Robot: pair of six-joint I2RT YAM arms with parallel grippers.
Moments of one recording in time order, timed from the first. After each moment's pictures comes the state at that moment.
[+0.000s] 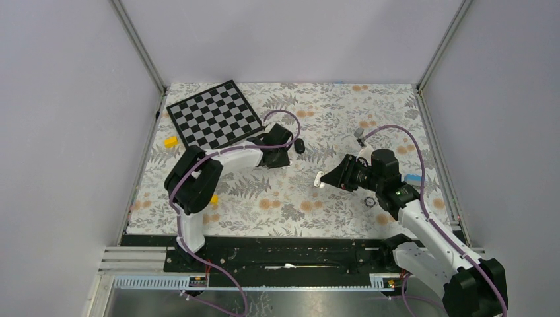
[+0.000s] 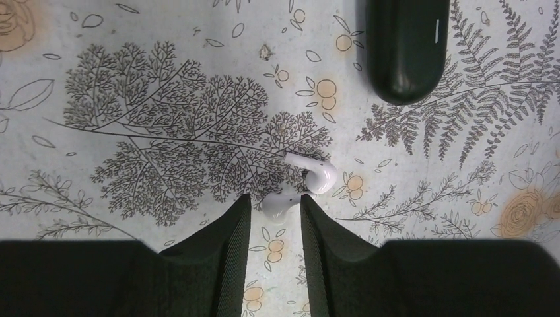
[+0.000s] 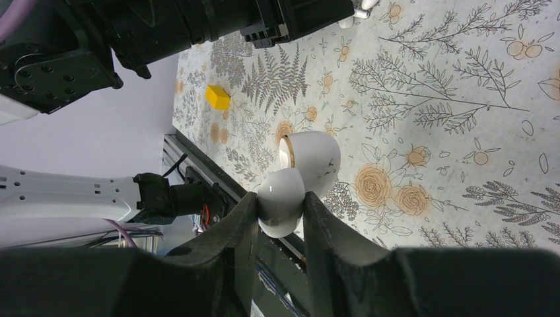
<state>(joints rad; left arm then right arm) -0.68 1.90 1.23 -0.31 -0.18 -0.76 0.36 0.89 0.52 -0.13 -0.53 0.76</state>
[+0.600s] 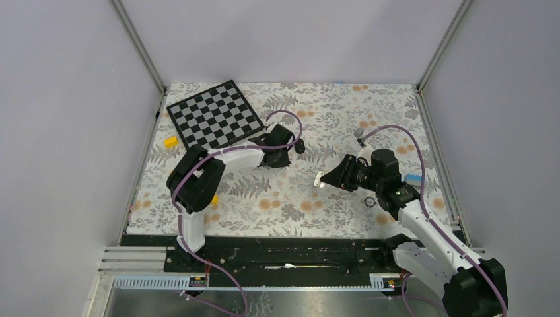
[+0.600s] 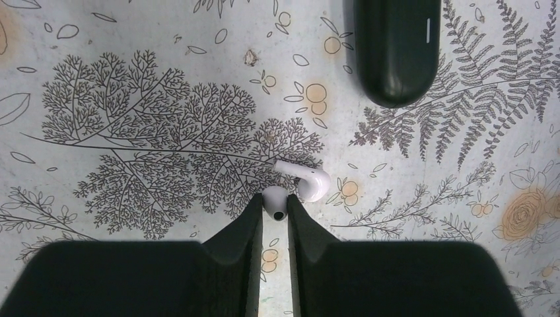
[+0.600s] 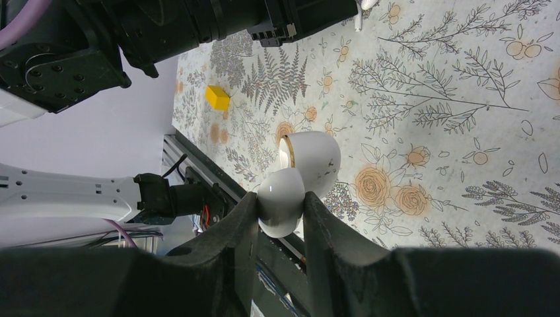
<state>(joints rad) -0.69 1.93 1.24 -0.29 -0.16 -0.73 0.36 0.89 0.52 -0.13 -0.53 0.76</state>
